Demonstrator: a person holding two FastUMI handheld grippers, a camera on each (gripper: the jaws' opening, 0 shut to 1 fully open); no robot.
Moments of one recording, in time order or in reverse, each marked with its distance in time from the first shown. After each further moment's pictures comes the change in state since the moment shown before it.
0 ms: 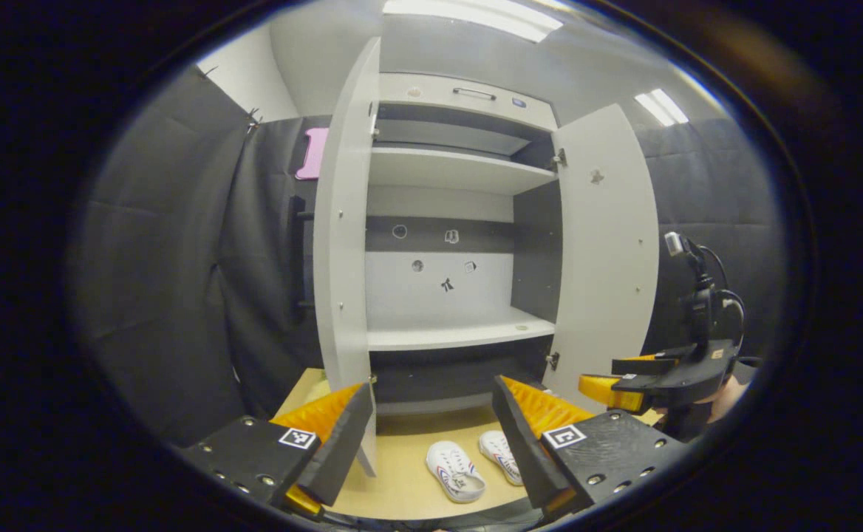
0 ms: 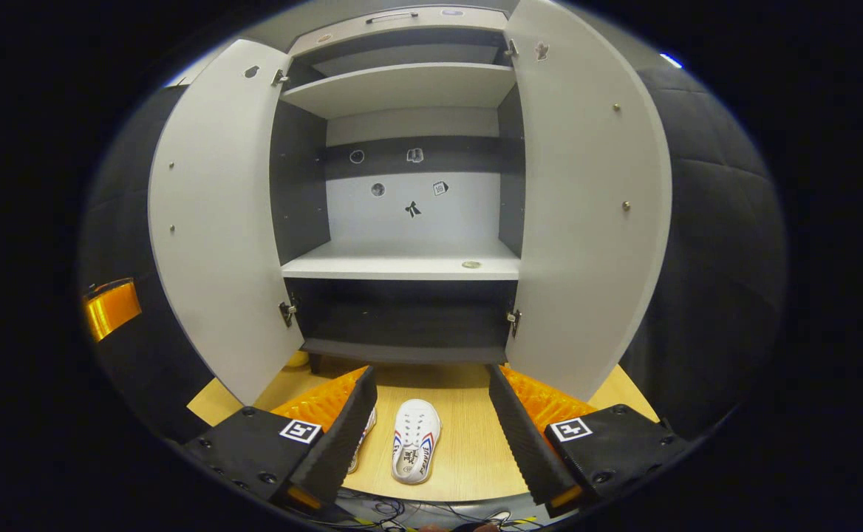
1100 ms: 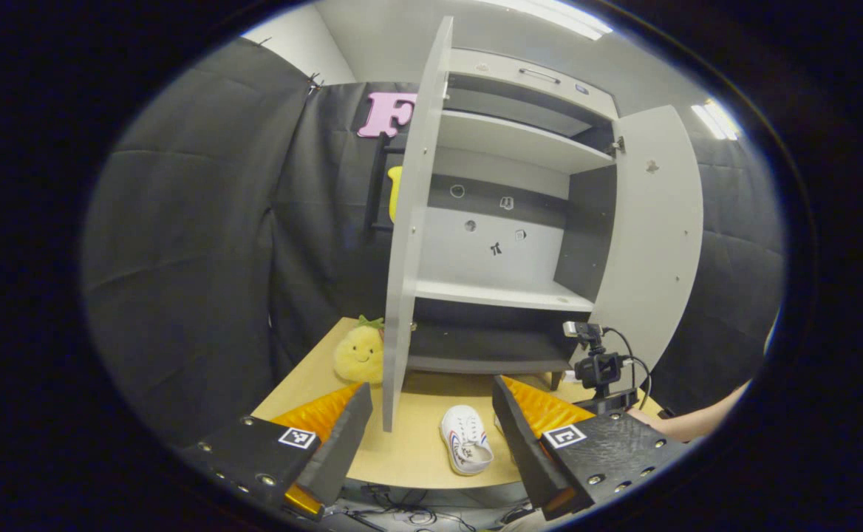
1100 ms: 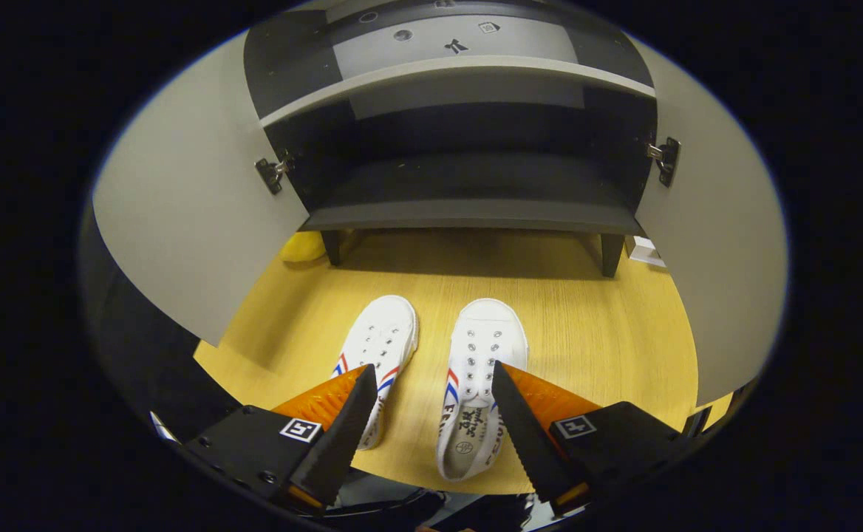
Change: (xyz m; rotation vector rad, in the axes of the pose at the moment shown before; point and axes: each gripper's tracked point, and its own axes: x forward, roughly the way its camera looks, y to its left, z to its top) left arm -0.041 0.032 -0.065 -0.140 0.147 0.184; right arm 0.143 0.062 -0.178 -0.010 0.498 0.210
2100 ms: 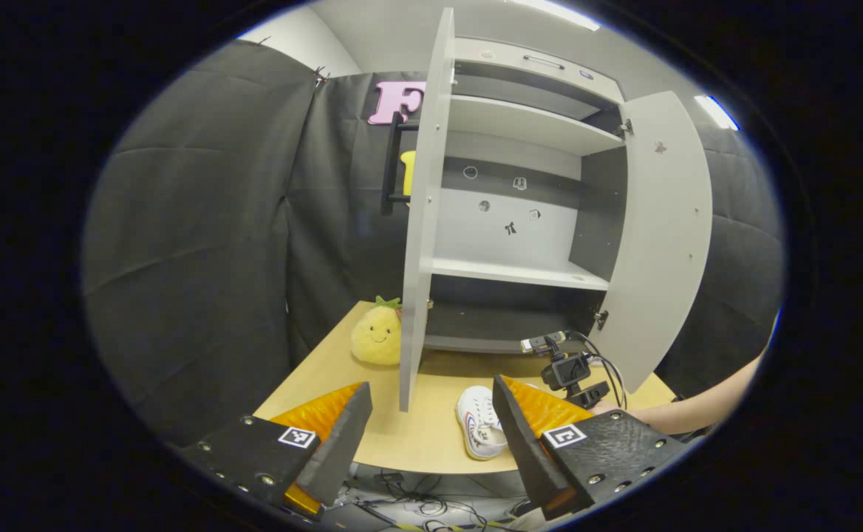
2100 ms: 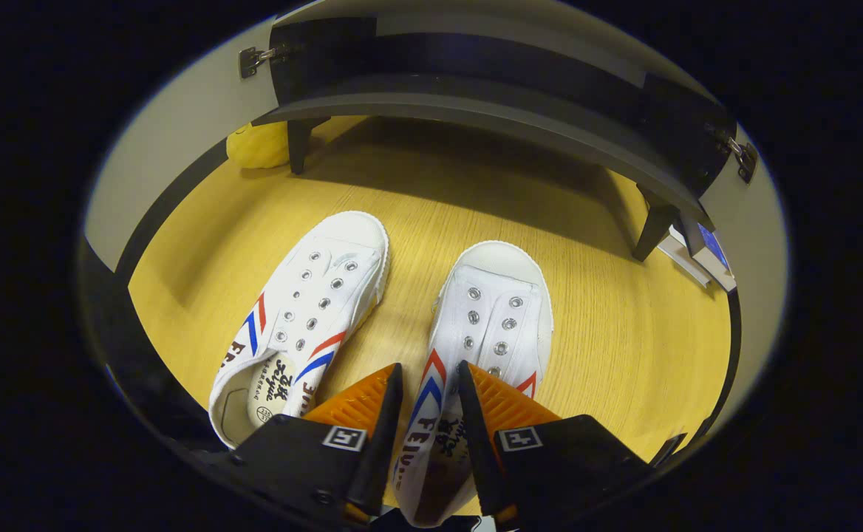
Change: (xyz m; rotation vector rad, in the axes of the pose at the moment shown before) left arm -0.012 0.005 -0.023 0.032 0.040 0.060; right arm 0.074 -0.013 -0.054 -0.127 0.226 -0.112
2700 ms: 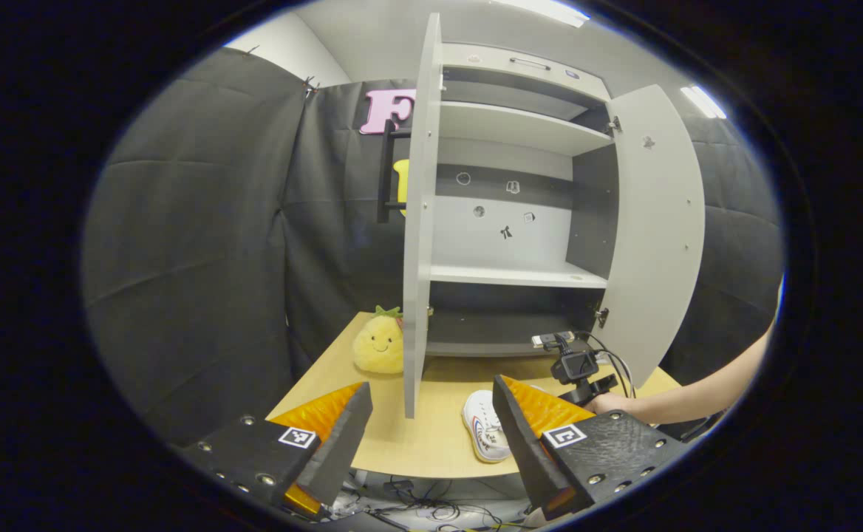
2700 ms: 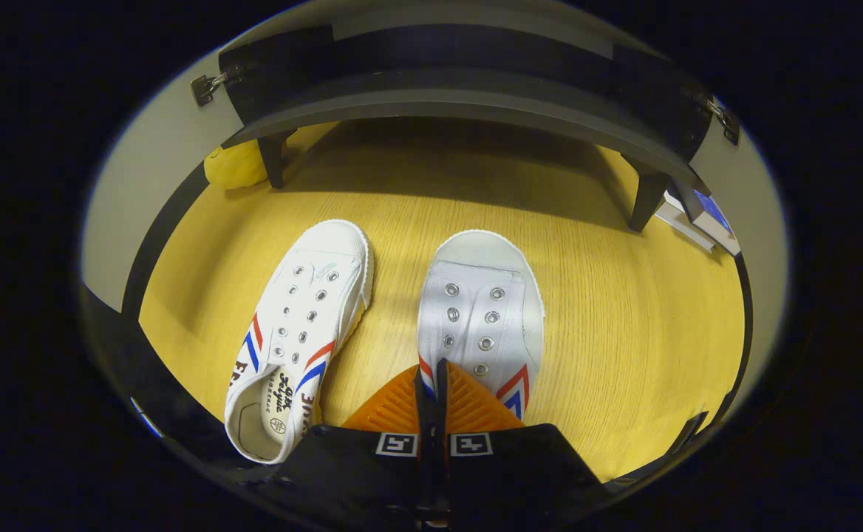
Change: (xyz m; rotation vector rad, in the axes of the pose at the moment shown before) left arm 0.003 0.006 -0.002 0.035 -0.041 0.001; right arm 0.000 -0.004 -0.002 0.116 0.056 0.060
